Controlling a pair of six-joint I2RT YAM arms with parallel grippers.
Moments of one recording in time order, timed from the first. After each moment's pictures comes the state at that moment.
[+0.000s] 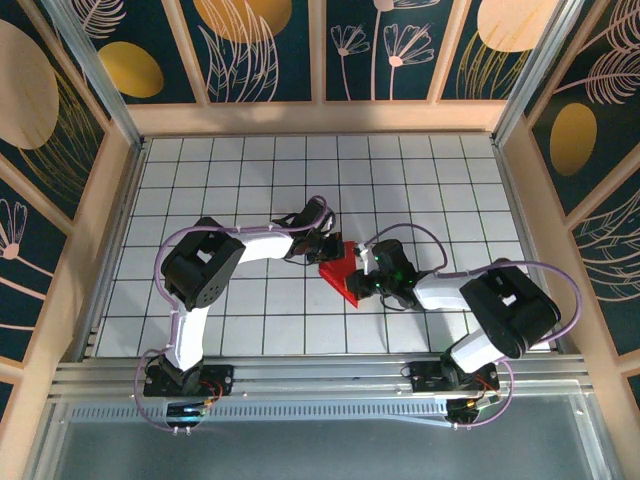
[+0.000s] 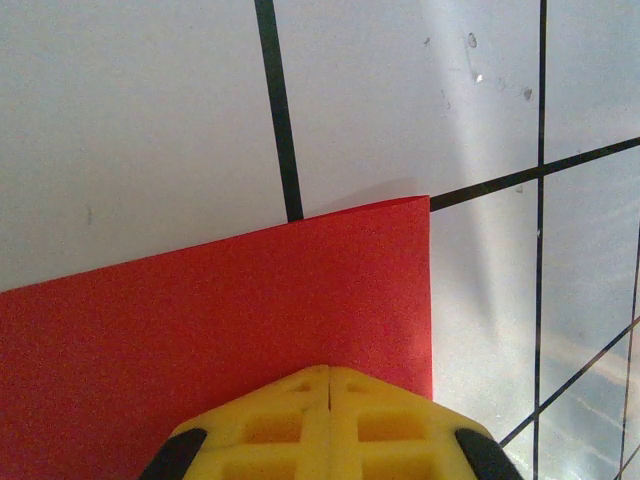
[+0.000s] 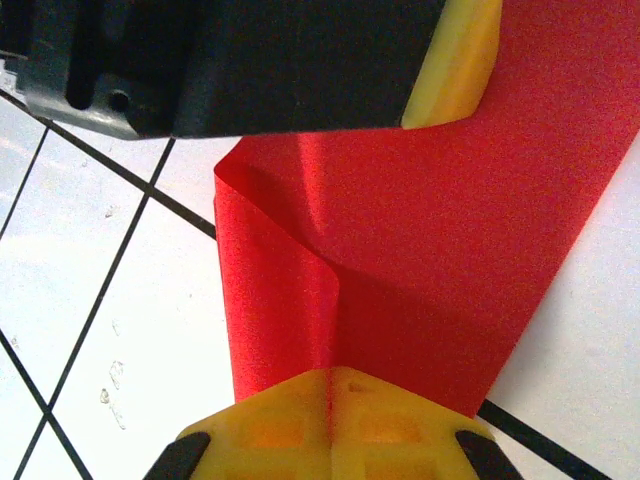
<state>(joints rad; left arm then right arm) -0.73 2.04 1.21 -0.12 0.33 -0.79 0.65 1.51 0.42 0.30 -0.34 0.37</state>
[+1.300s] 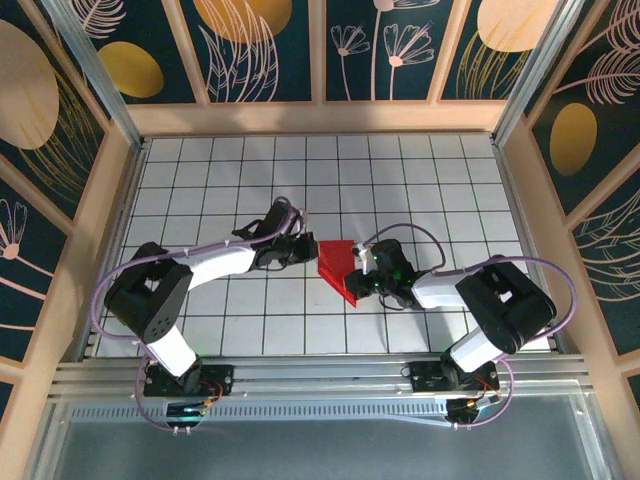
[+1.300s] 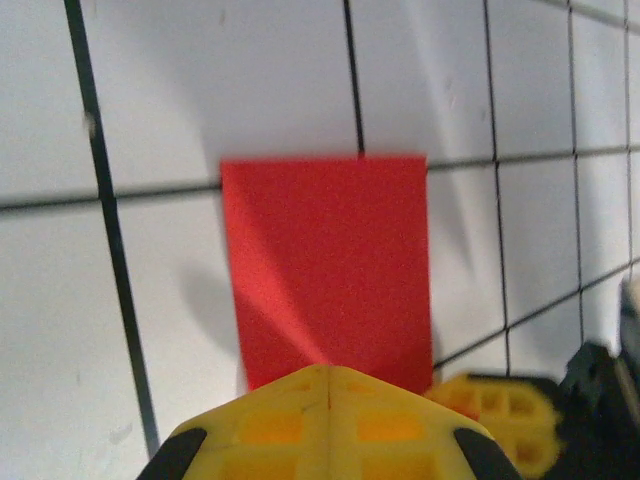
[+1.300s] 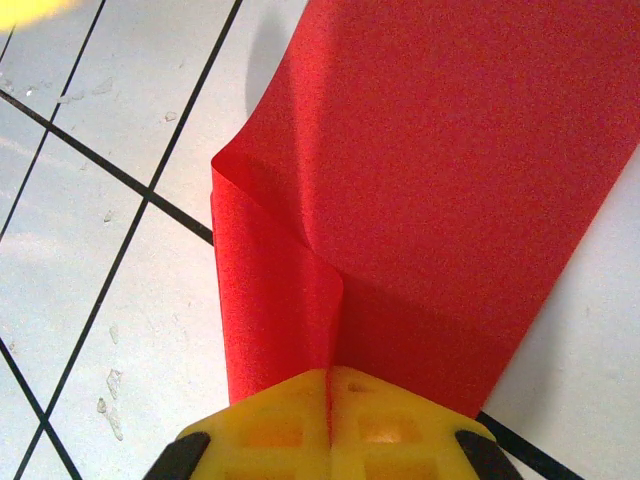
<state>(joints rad) -0.67 1.67 0.90 -0.09 0.29 -0.78 0.65 1.54 0.43 0.33 -0.35 0.37</state>
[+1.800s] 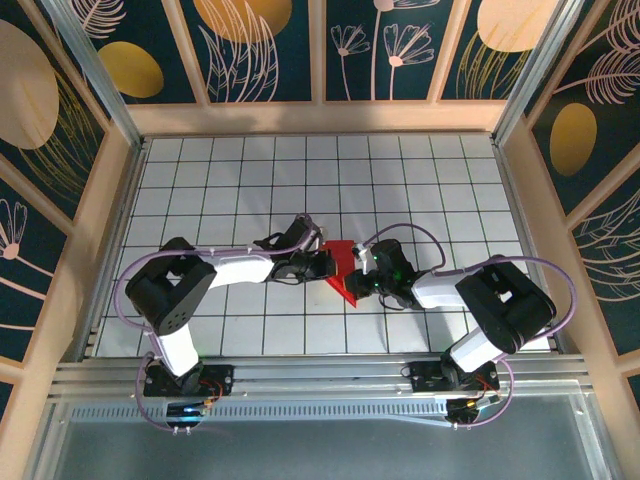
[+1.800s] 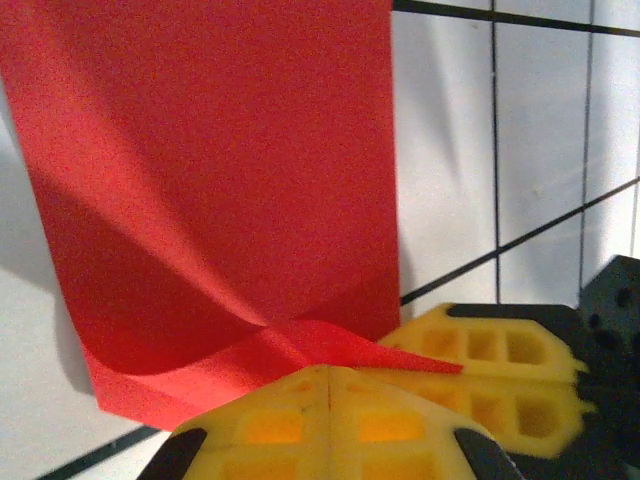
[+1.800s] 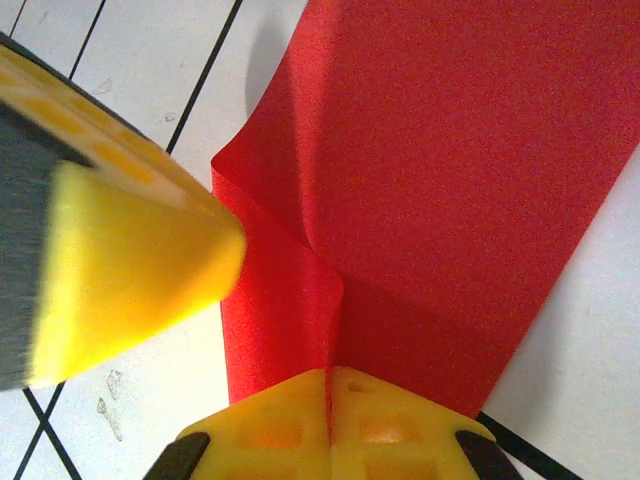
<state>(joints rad) -0.78 1.80 0.92 -0.02 0.33 -0.86 0.65 1.54 0.43 0.33 -0.35 0.37</state>
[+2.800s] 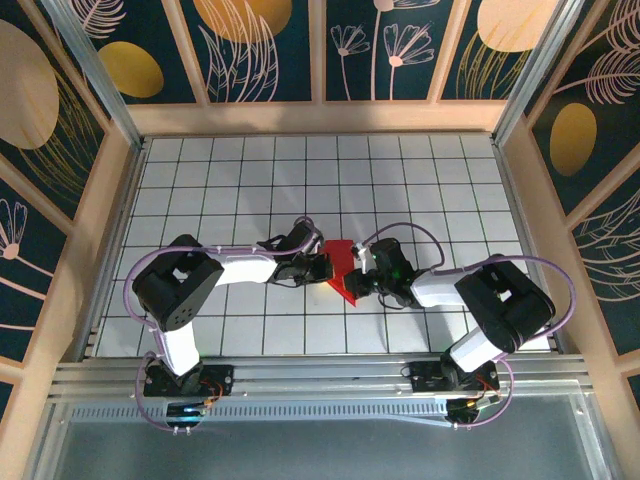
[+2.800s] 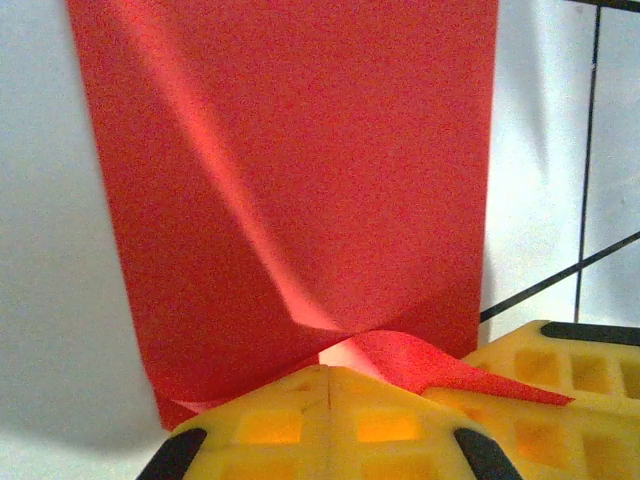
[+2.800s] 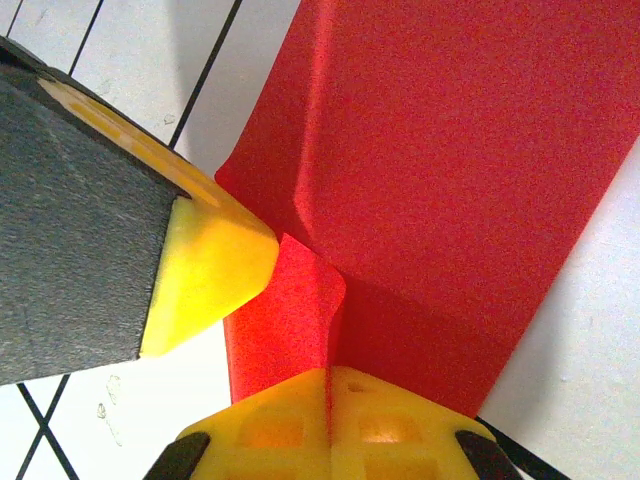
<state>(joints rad) -0.78 1.83 0.92 -0.05 0.28 -0.86 0.65 1.55 0.44 0.31 -0.35 0.37</state>
